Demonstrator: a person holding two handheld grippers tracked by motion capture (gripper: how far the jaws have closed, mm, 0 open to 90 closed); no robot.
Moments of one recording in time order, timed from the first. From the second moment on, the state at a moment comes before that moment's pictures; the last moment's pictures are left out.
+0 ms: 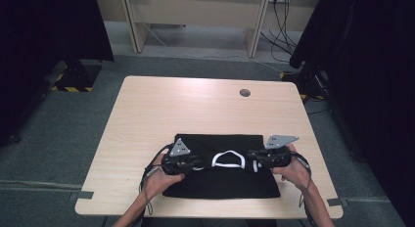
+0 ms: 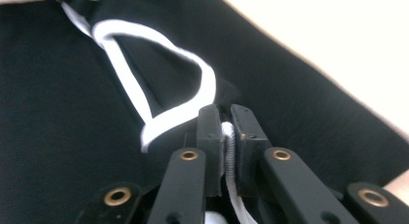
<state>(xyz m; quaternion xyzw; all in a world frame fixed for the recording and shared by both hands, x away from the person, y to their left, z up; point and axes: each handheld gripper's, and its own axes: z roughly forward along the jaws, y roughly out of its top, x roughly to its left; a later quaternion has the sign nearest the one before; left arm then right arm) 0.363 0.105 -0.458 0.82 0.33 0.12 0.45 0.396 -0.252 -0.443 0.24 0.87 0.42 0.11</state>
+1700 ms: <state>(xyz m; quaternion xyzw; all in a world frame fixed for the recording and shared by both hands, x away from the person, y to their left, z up) 0.303 0.130 -0.477 0.82 0.36 0.16 0.41 0.354 -0.246 -0.468 0.33 0.86 0.36 0.13</state>
